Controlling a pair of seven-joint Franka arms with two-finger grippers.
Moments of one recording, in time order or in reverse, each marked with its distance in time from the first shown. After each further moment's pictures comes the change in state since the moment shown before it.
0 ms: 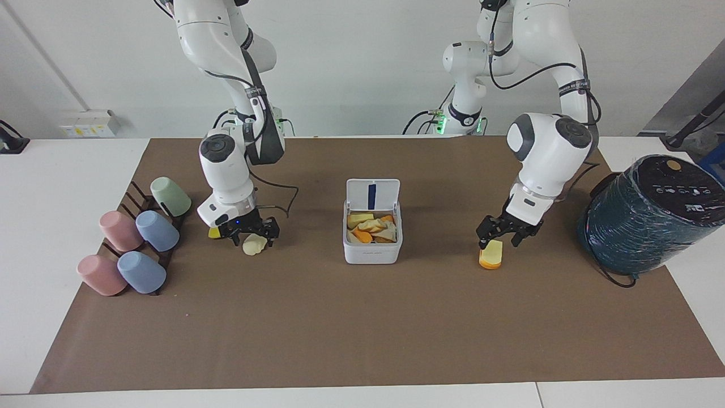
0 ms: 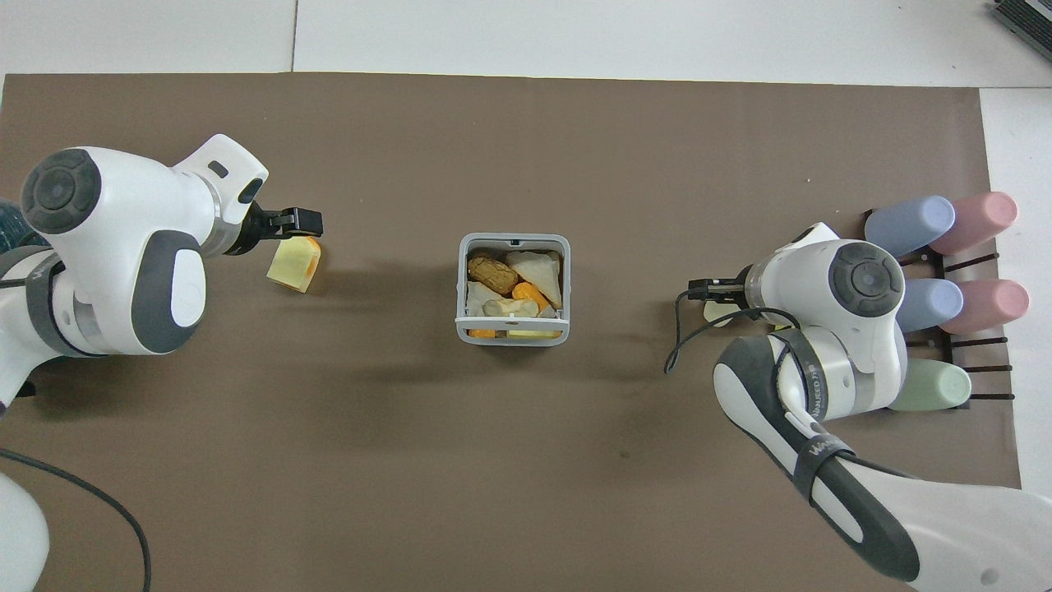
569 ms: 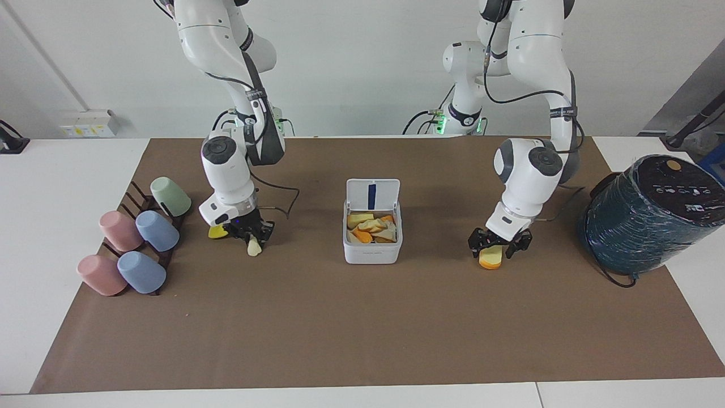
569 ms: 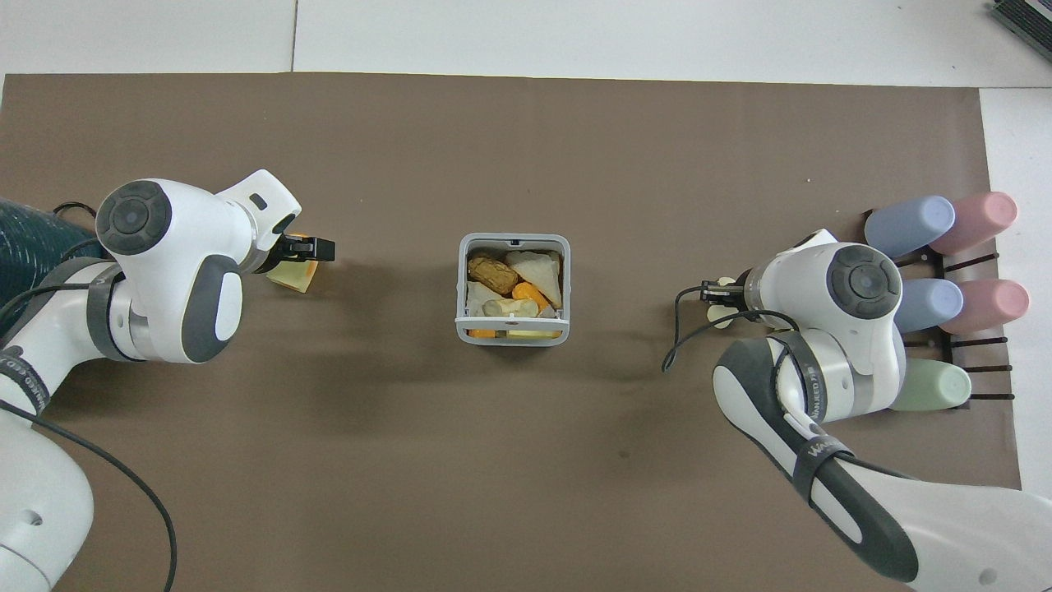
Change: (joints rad) left arm 0.000 0.070 -0.003 -0.069 0.097 0.112 0.048; right arm 0.006 -0.001 0.001 0.011 0.000 -0.028 0.095
